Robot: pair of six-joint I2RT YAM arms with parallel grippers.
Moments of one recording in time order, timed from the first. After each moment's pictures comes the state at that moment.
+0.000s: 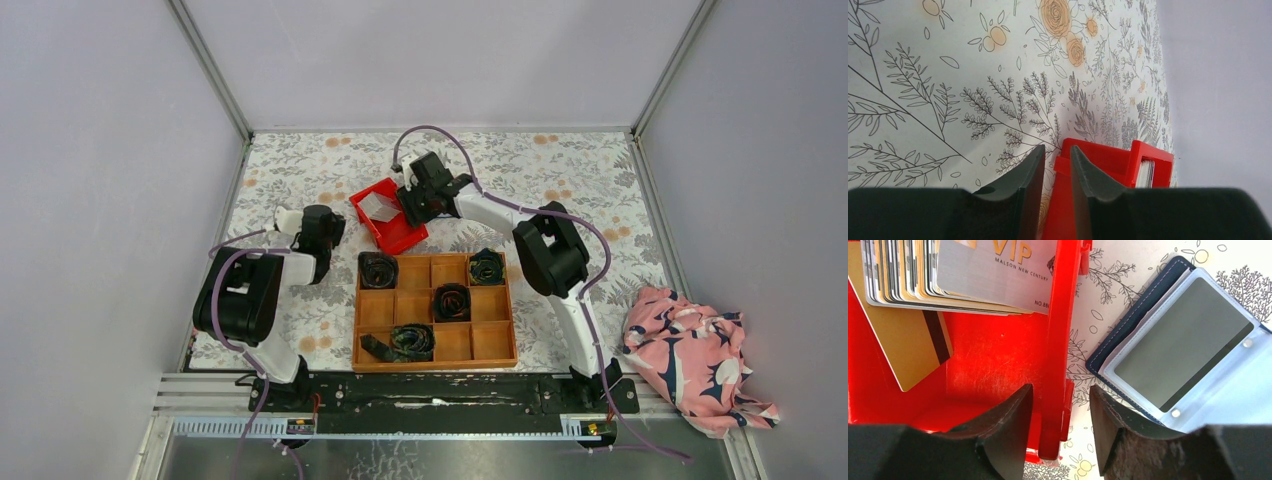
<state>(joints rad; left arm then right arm) -0.14 1.65 0.59 0.50 -0.31 -1.27 0.68 2.27 1.79 -0.38 -0.11 0.03</state>
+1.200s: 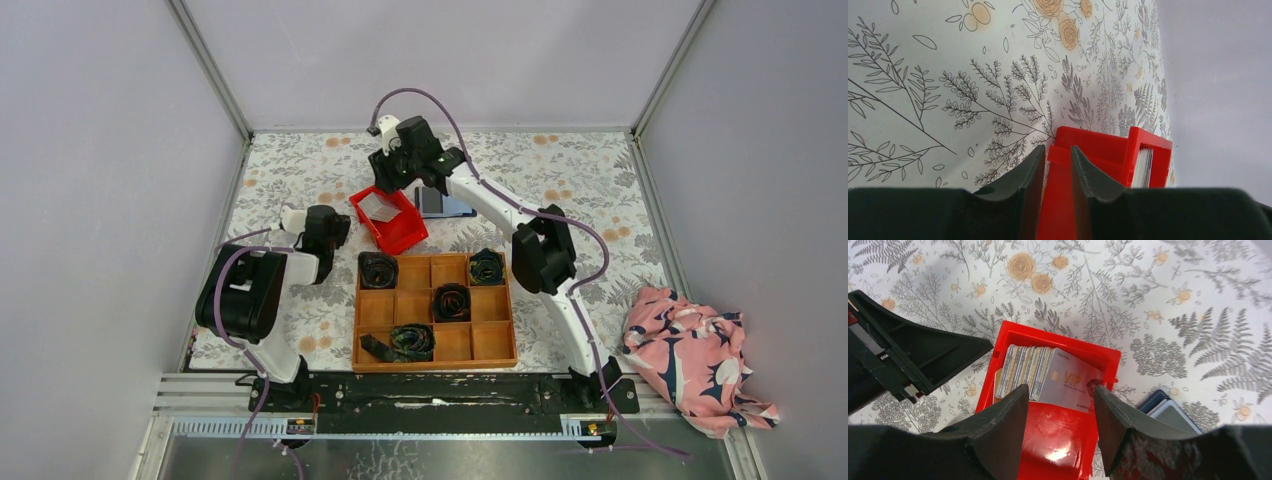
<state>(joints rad) -0.16 1.67 0.59 0.52 -0.28 -1.27 0.70 2.35 2.19 -0.44 -0.21 -0.03</state>
